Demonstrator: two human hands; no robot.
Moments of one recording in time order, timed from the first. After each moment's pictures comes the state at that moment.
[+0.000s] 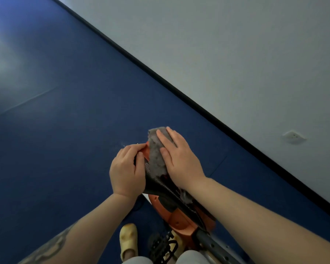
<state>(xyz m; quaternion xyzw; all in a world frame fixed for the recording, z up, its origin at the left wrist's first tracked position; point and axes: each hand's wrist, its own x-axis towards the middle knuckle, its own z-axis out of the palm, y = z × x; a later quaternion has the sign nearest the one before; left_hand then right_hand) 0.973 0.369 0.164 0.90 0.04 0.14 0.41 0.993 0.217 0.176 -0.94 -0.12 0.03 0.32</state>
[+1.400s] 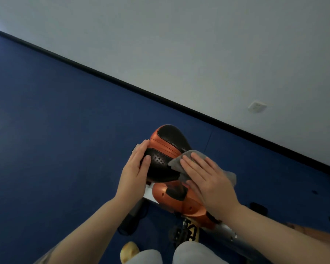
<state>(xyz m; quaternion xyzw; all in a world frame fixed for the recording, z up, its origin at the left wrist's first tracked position) 0.967 0.429 0.167 0.82 -0.12 -0.12 0.55 0.869 0.223 0.152 -0.99 -0.08 -0.10 0.07</state>
